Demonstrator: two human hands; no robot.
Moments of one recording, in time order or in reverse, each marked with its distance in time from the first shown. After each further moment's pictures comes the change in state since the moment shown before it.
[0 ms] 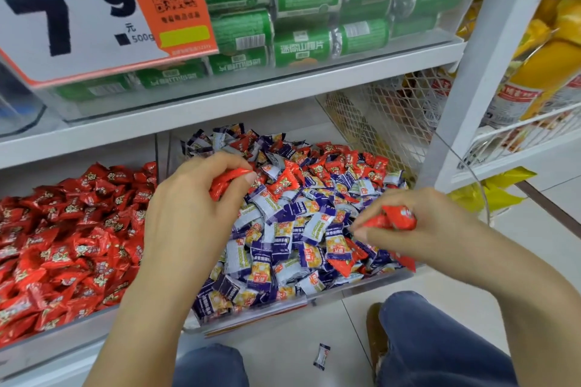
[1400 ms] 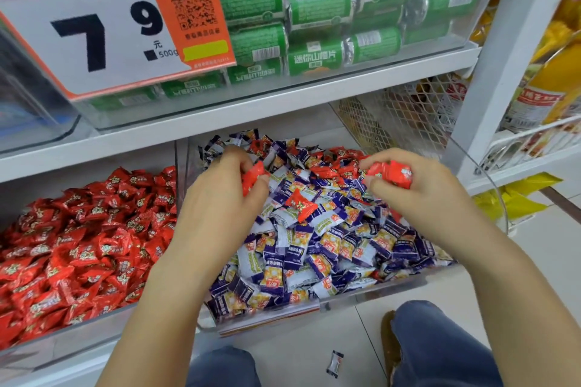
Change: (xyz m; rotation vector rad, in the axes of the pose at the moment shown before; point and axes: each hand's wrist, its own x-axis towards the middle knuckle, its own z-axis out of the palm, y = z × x) left_hand 0.019 0.001 0.008 0.159 -0.142 -0.051; right_hand 0.032 -0.003 0.005 0.064 0.346 -0.003
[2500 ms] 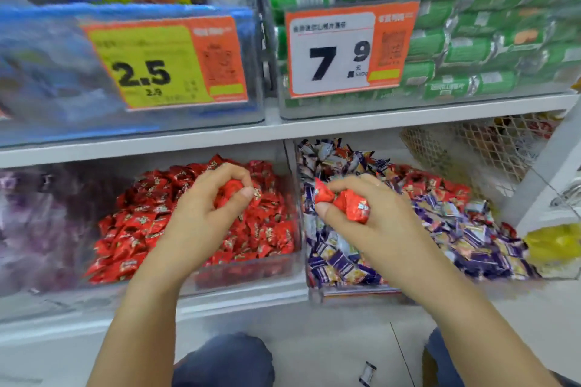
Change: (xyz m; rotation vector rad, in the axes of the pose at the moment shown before) left_hand -0.058 -0.114 -0.092 -0.382 0.056 0.037; right_hand -0.045 -0.118 0.103 -0.018 -0.181 -0.286
